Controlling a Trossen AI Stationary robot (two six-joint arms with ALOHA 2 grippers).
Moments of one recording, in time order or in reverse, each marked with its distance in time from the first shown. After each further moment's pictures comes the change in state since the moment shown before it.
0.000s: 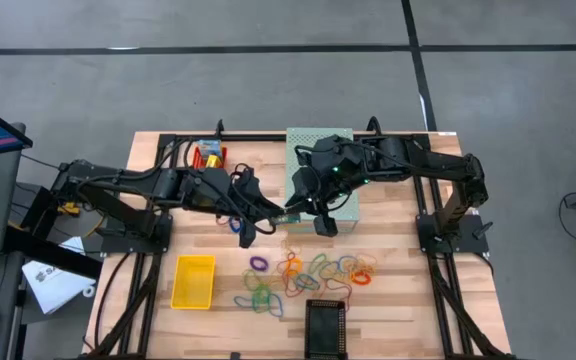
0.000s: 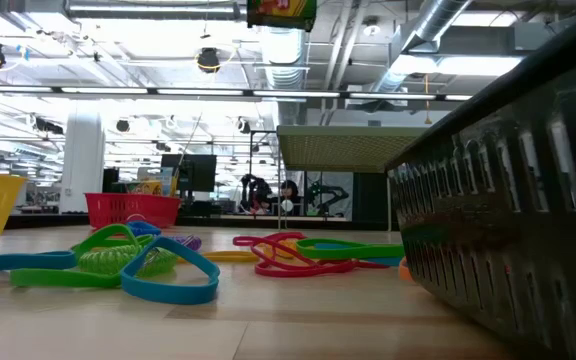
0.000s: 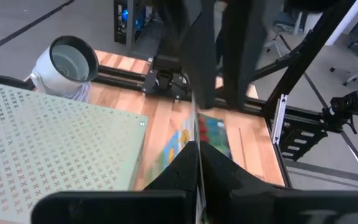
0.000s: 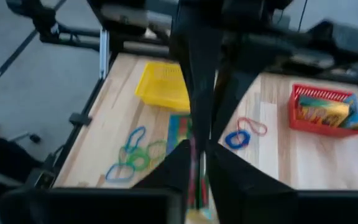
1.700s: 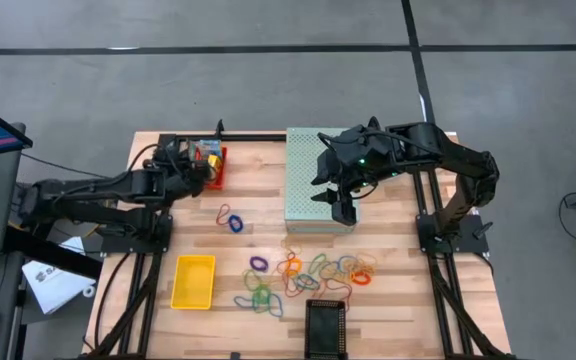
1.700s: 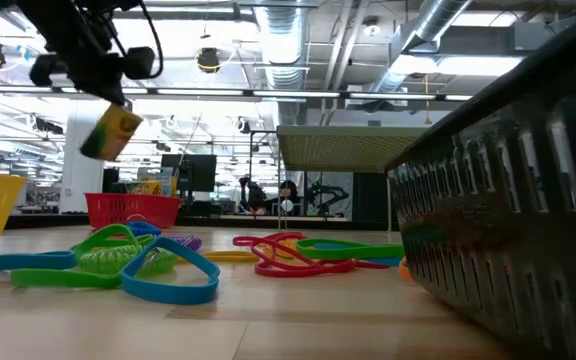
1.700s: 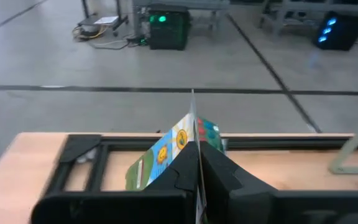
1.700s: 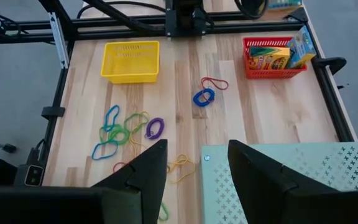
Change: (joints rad) left arm 0.313 -0.479 -0.653 -0.389 -0.990 -0.731; right arm 0.003 -0.035 0.158 -0.317 0.186 0.158
